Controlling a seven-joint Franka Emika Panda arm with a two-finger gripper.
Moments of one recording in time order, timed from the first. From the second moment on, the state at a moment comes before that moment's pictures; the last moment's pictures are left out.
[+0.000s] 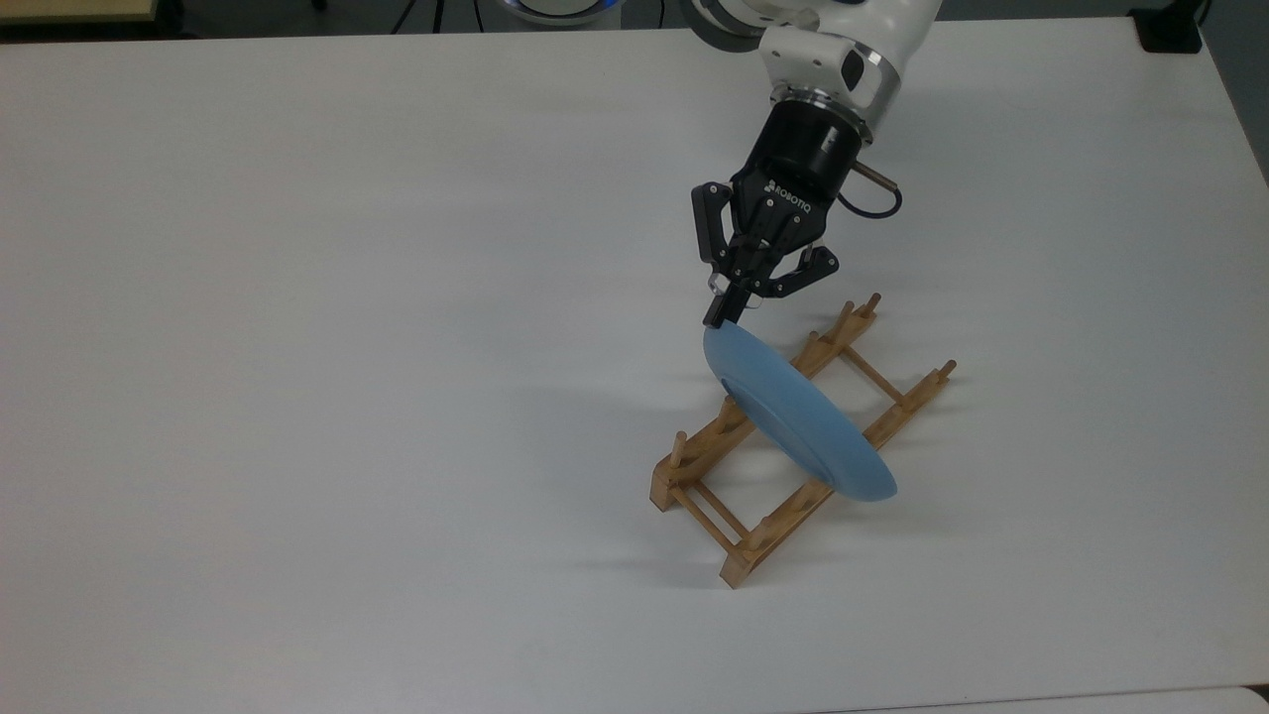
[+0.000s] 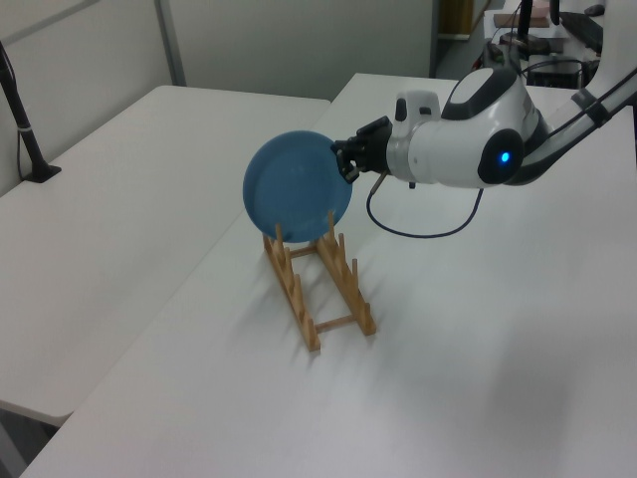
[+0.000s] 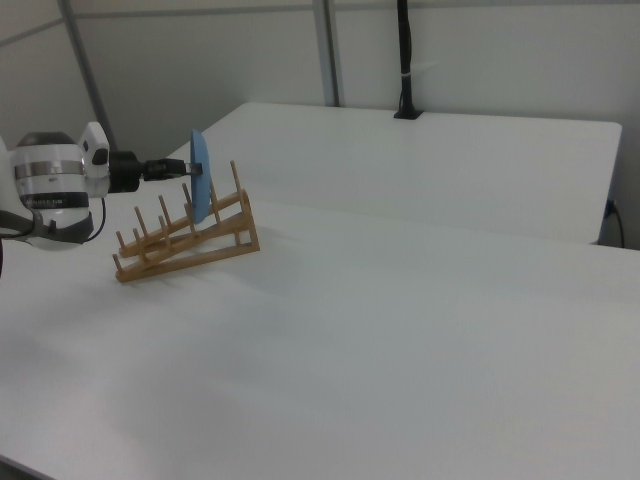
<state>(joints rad) 0.09 0.29 0.39 -1.85 -1.72 2.22 1.58</state>
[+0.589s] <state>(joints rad) 0.10 0.31 0.39 -1.81 -1.72 2.22 1.62</state>
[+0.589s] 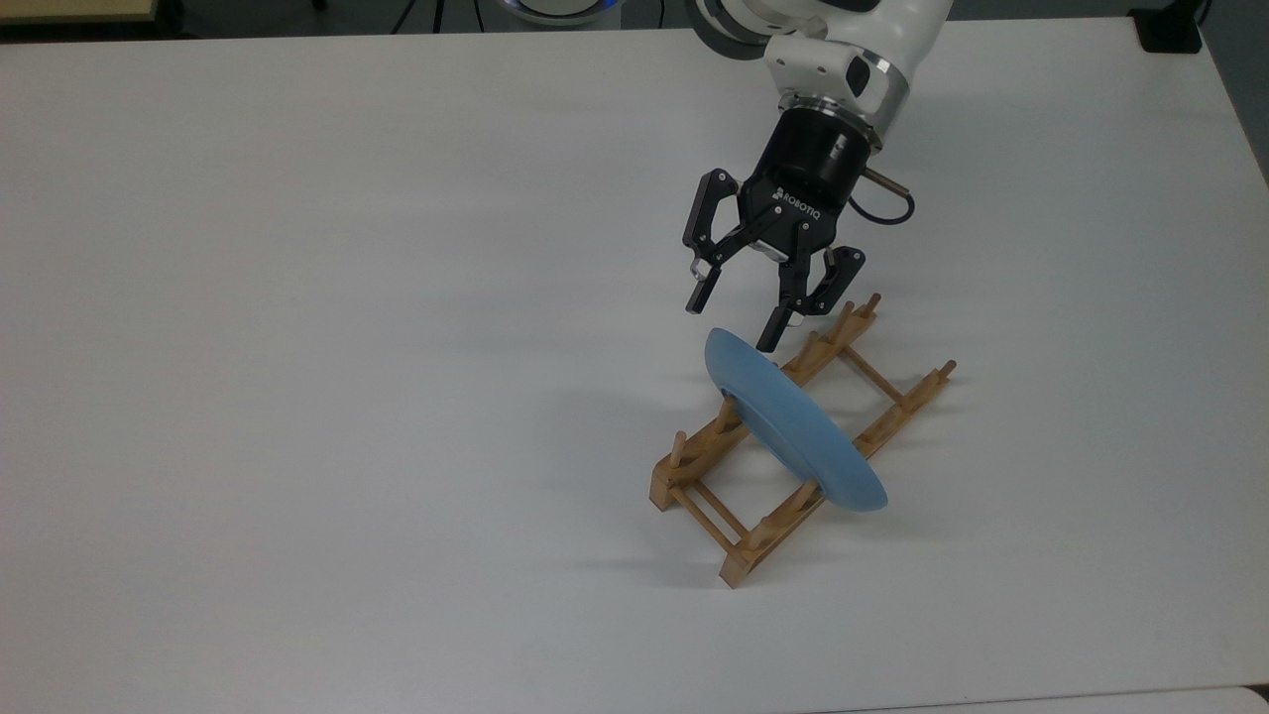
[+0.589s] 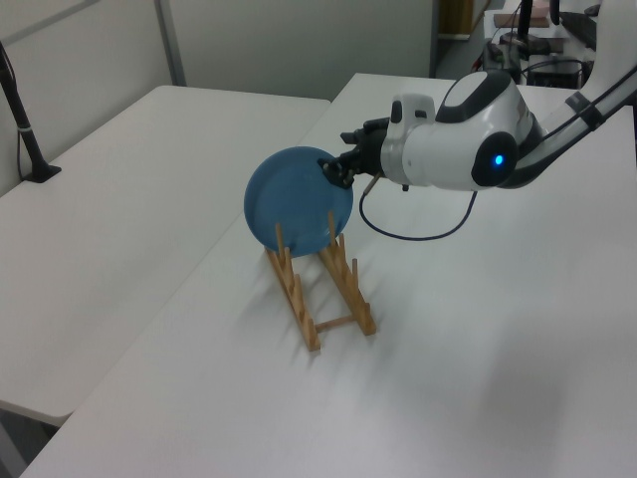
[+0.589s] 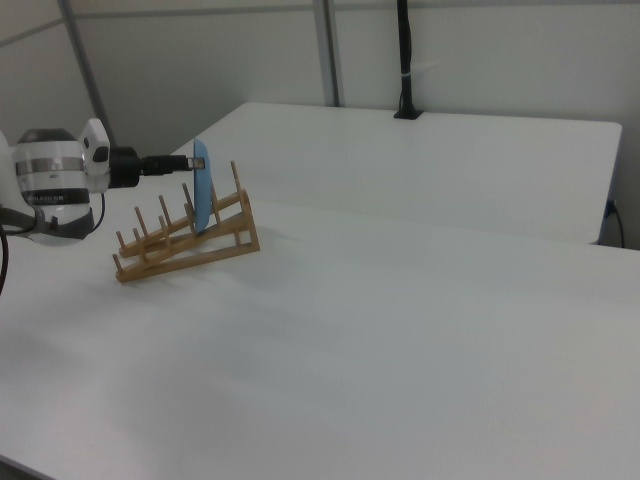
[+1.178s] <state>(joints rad) 0.10 0.27 0.39 -1.67 -1.33 2.22 1.54</state>
